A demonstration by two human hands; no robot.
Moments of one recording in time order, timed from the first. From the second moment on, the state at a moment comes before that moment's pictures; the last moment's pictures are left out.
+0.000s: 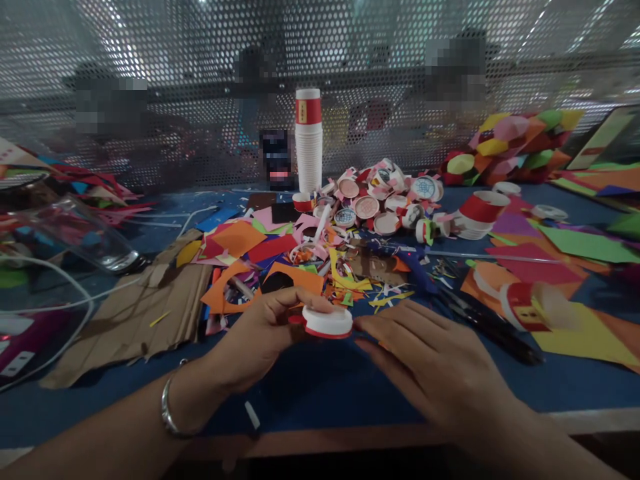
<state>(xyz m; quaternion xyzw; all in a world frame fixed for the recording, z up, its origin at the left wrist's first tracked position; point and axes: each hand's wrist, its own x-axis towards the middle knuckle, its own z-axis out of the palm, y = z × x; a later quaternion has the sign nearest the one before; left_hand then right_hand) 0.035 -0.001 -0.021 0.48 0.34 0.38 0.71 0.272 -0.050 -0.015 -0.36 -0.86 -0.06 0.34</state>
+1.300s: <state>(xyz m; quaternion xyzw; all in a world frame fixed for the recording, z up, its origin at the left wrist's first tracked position) 0.036 -0.009 -0.006 0.46 0.26 0.35 0.77 0.263 -0.047 -0.021 -0.37 -0.81 0.14 0.43</state>
